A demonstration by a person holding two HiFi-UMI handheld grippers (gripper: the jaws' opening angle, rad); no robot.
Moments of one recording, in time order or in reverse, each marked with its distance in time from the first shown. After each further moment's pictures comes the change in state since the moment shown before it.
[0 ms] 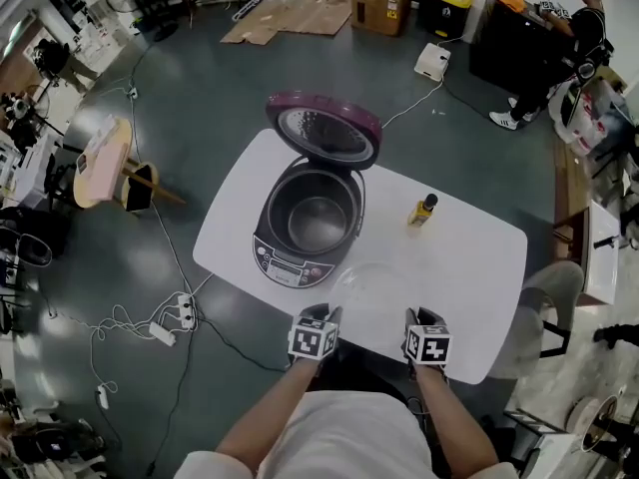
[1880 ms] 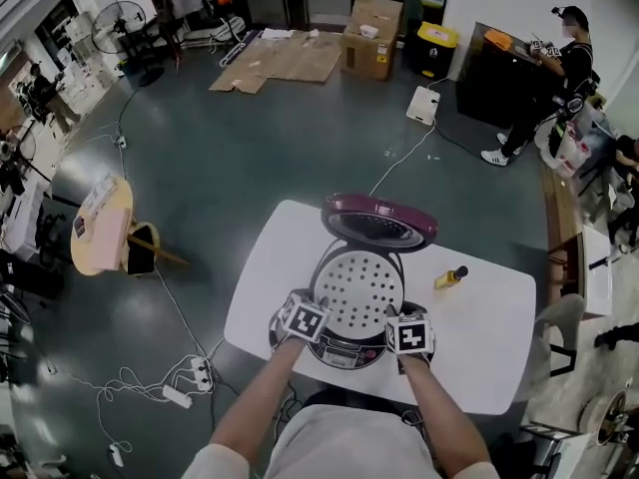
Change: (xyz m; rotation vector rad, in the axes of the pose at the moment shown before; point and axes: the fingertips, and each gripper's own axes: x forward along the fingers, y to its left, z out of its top) left arm -0.028 0.211 0.212 0.393 0.093 0.052; right arm 0.106 0.158 0.215 -0.102 -0.026 -0.061
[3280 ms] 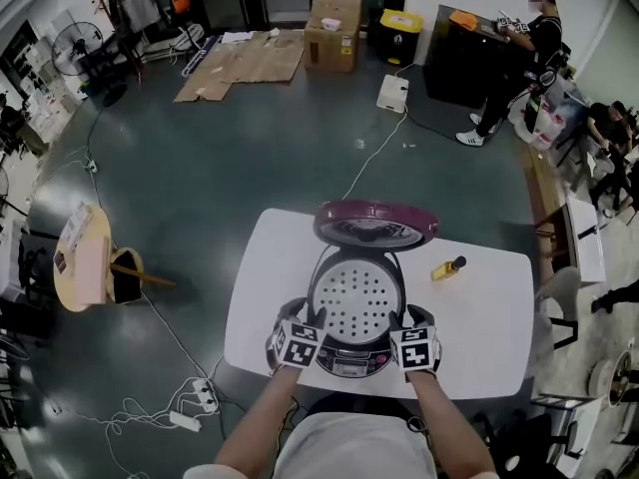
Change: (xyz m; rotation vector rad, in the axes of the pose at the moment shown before) left arm -0.011 0.018 0.004 0.062 -0.165 0.014; right arm -0.004 -0.001 -0.007 -0.023 -0.073 -0.148
